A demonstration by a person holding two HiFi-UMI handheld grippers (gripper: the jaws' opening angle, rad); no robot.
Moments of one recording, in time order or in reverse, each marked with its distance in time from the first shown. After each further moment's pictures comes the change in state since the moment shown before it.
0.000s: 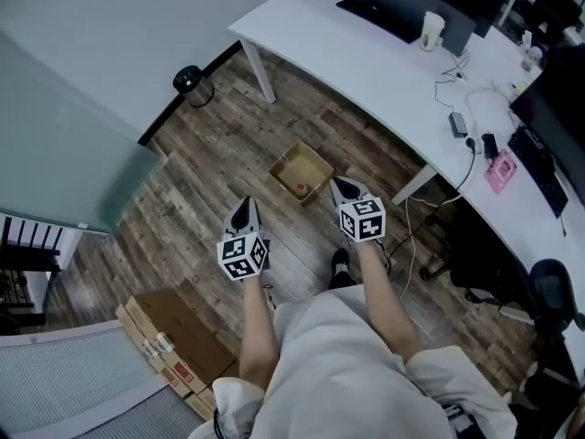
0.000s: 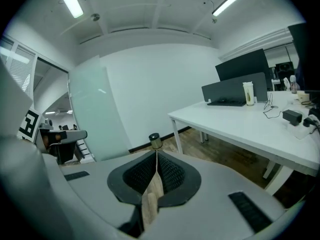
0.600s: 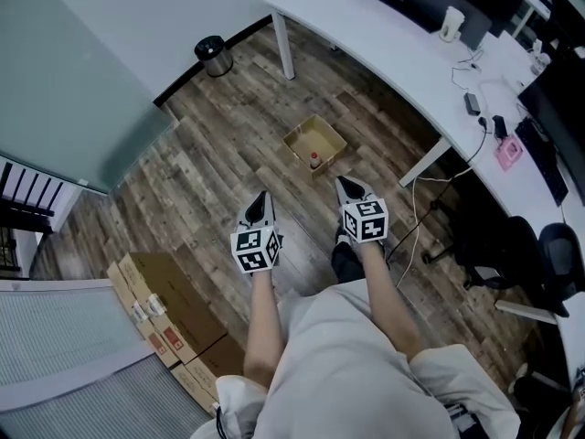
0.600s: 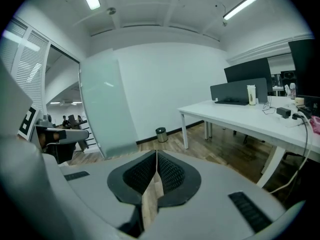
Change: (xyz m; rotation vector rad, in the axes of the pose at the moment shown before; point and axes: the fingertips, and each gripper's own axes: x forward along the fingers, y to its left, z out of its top) left arm -0.158 0.026 -0.083 -0.024 0.032 0.004; right arm -0.068 0.140 -0.094 -0.078 0.036 0.011
